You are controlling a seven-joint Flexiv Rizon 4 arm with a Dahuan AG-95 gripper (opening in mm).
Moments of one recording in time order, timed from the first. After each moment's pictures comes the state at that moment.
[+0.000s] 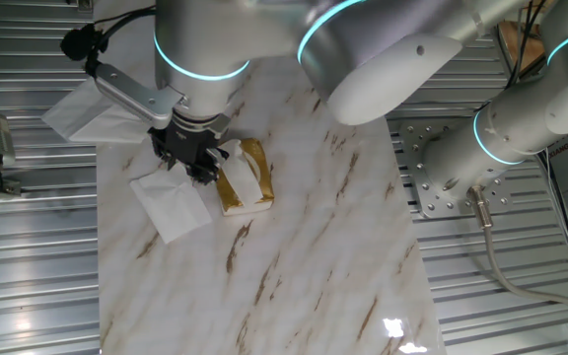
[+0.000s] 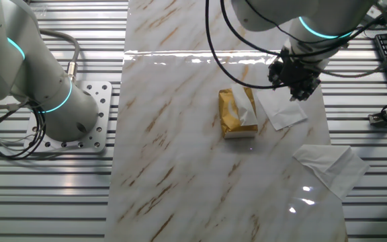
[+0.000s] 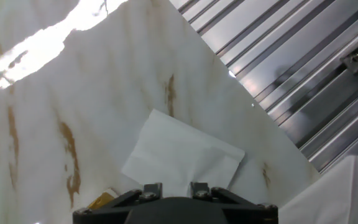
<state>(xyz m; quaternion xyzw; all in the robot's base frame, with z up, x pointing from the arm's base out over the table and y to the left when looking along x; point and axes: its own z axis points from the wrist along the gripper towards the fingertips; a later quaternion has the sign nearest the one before) 0.593 0.020 0.106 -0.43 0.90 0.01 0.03</state>
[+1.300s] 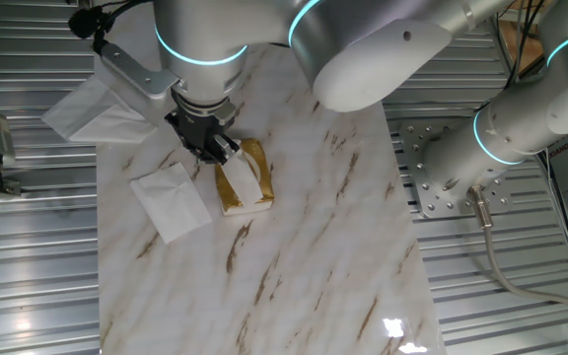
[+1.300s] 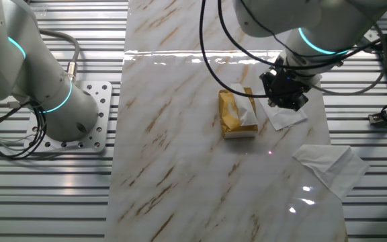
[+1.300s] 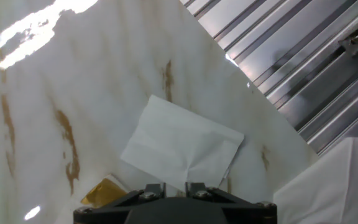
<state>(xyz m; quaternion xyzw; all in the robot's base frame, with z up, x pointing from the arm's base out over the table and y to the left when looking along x) 0.561 -0.004 0.100 -0.36 0.93 0.03 -0.01</state>
